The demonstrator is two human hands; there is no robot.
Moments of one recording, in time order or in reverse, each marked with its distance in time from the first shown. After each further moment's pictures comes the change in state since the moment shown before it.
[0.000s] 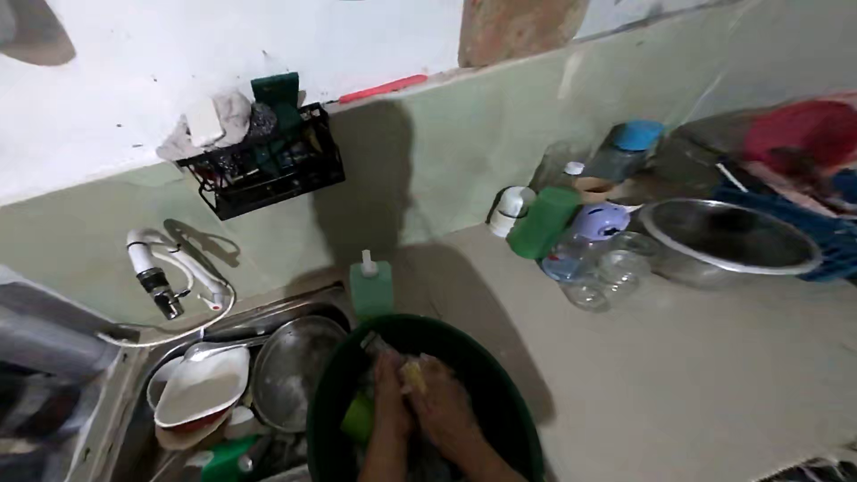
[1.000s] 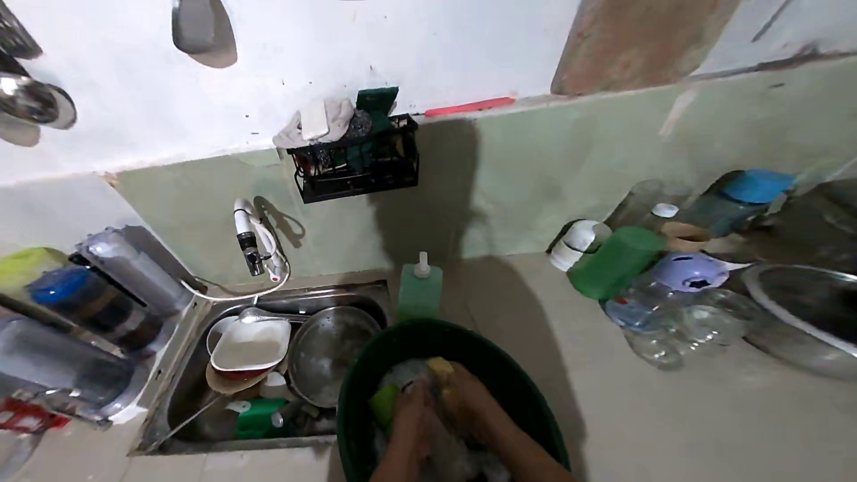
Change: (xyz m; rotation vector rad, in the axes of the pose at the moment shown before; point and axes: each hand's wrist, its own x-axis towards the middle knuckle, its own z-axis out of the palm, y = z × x) left_hand -0.031 -0.009 -0.031 0.079 0.059 -0.115; right_hand 0.025 -0.009 0.002 -0.094 -0.303 0.031
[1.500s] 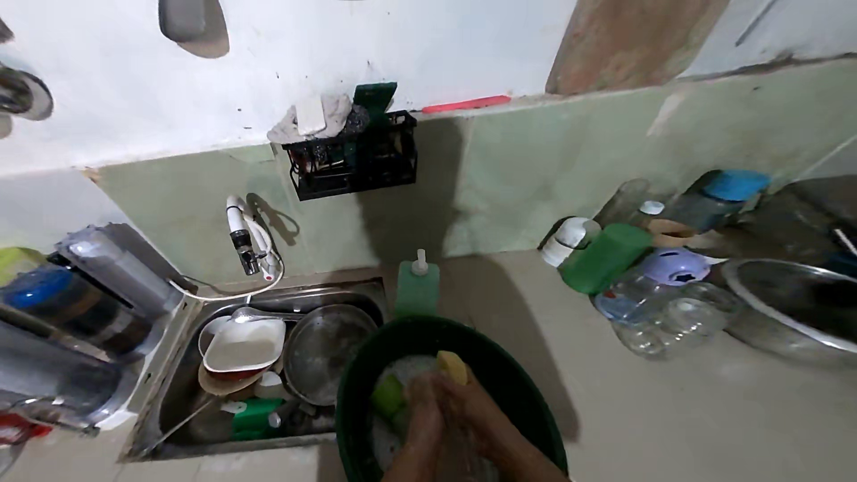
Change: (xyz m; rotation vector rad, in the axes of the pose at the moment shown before) left_hand -0.023 0.006 0.005 0.242 -0.166 0.196; right_hand -0.025 -0.014 0.005 0.519 0.143 0.177
